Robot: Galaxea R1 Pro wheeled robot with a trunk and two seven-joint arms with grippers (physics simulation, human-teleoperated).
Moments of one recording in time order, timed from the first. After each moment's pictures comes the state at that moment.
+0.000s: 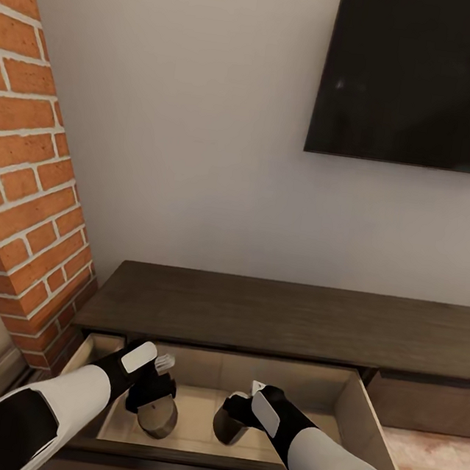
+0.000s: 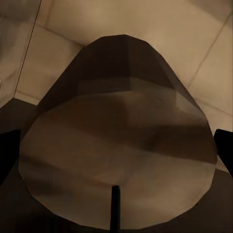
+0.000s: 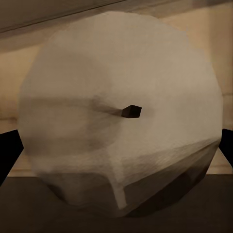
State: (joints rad) left arm -0.90 -0.05 -0.68 -0.22 1.43 0.67 0.56; right arm -0.77 0.17 0.40 -0.23 -0.72 0.45 -0.19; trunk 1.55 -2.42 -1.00
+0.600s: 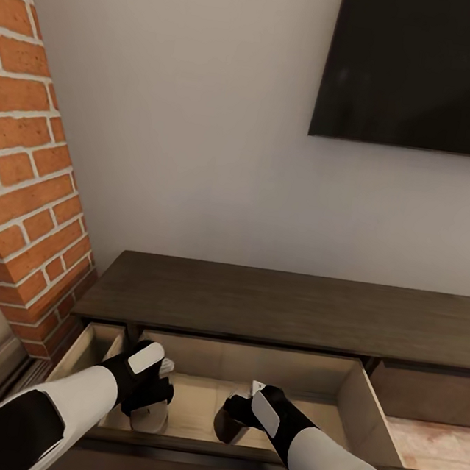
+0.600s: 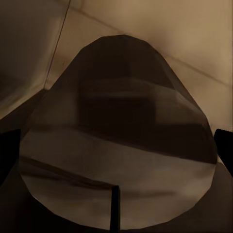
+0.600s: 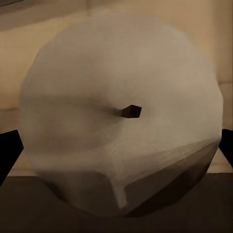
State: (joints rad) left arm -0.90 -0.08 -0.68 -0.23 1.43 0.65 0.73; right arm -0.77 0.17 0.40 -0.23 -0.71 0.45 -0.20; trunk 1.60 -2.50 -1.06
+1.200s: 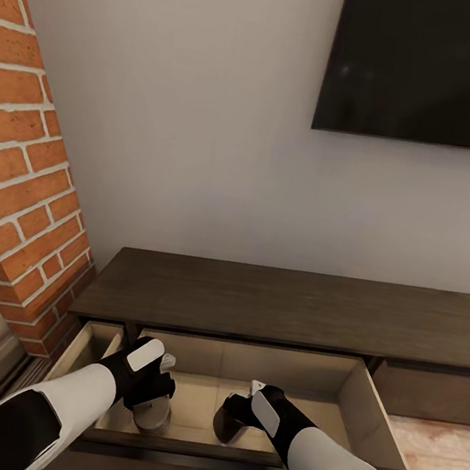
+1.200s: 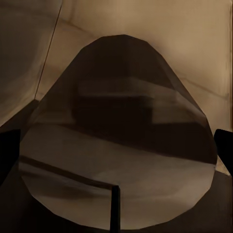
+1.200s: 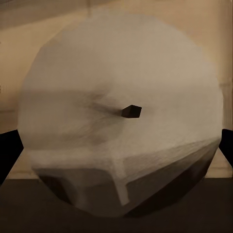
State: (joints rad) left arm -0.90 -0.07 -0.68 -0.27 1.43 0.65 0.72; right arm -0.77 0.17 0.40 -0.23 -0.71 0.45 -0.19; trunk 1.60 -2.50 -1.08
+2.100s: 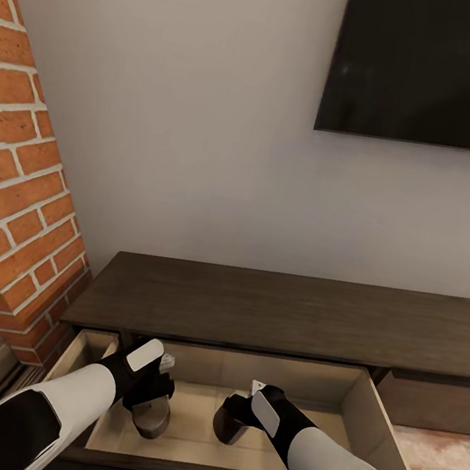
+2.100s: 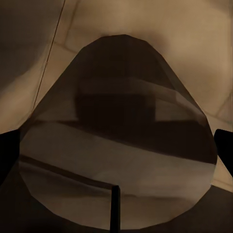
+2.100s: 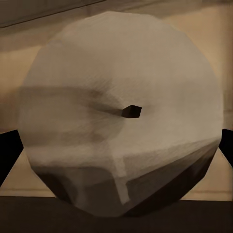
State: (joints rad) left arm -0.90 -0.07 -0.68 -0.26 1.43 0.65 0.72; right arm -0.77 0.17 0.40 -0.23 -0.71 0.45 -0.19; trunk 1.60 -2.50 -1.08
